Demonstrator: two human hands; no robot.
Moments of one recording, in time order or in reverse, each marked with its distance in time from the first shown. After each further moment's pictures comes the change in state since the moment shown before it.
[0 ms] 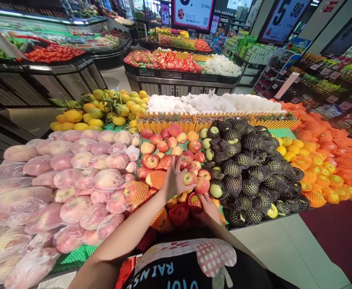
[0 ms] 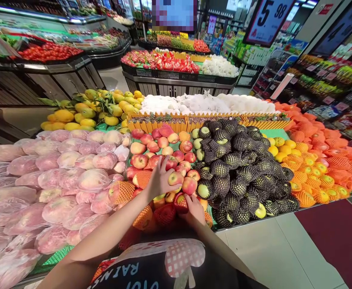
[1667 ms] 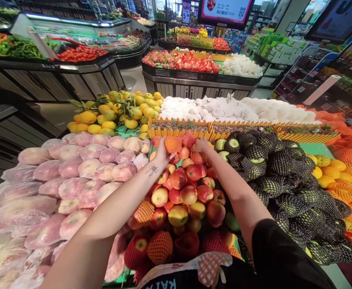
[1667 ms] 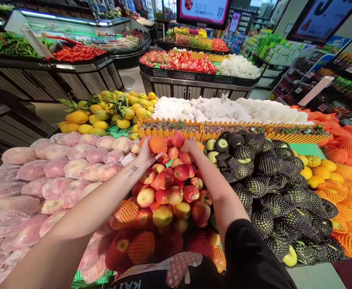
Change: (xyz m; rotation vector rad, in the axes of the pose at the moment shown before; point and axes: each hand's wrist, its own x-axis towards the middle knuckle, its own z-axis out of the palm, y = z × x) left_hand 0.134 -0.158 -0.025 -1.619 0.416 -1.134; right_hand 0.399 -0.070 -0.076 -0.317 -0.115 -0.056
